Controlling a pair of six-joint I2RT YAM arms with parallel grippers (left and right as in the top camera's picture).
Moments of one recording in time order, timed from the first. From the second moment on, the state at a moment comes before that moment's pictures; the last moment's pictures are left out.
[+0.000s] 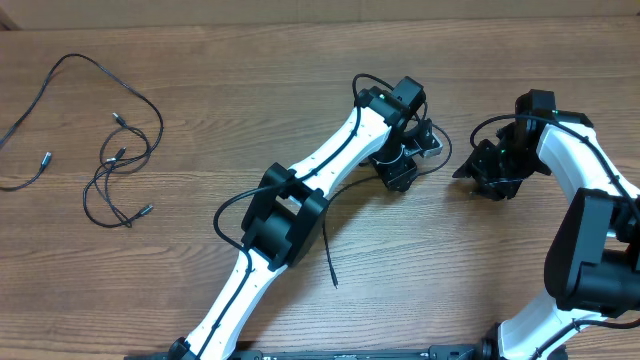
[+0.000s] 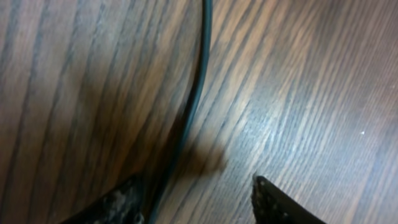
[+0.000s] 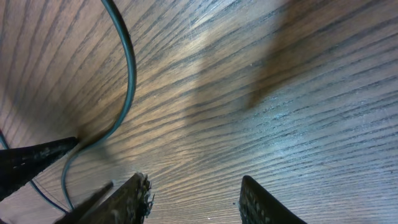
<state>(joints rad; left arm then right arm) -0.70 2.57 2.26 -1.16 0.34 0.41 -0.17 1.88 1.27 -0.97 -0.35 0.43</state>
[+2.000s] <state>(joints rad) -0.51 2.18 1.76 -1.30 0.18 -0.45 -0.14 1.88 1.27 -0.90 -0.49 0.36</state>
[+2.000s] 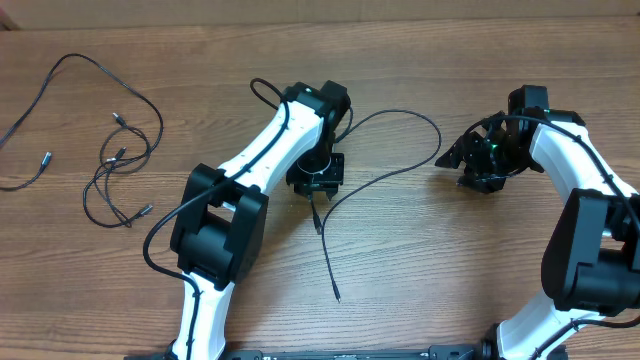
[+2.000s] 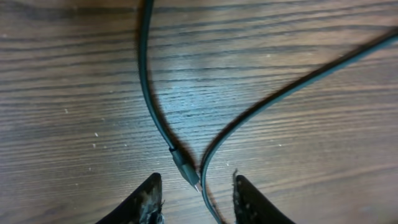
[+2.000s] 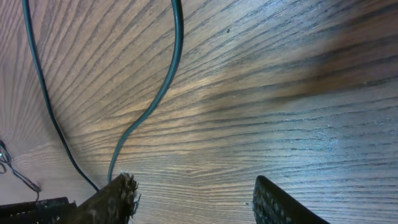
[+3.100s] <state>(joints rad) -0.51 2.09 1.46 -0.99 0.08 -0.60 -0.14 1.88 1.27 -0.91 -0.49 0.34</state>
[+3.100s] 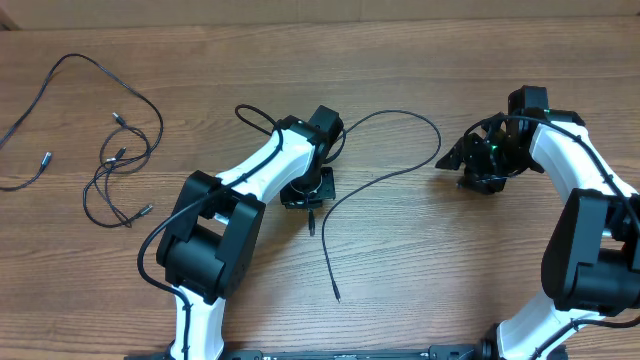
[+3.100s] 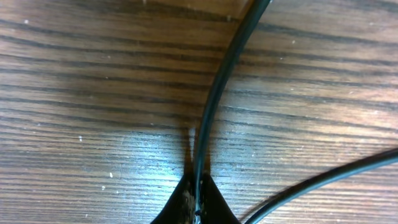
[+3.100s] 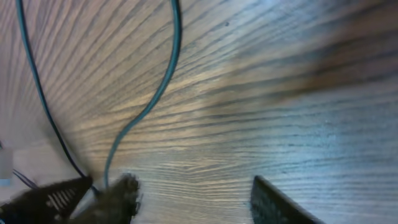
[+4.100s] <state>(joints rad) -0.36 1.66 2.33 -1.23 0.45 -0.31 0.07 1.64 1.58 -0.89 -0.73 -0.19</state>
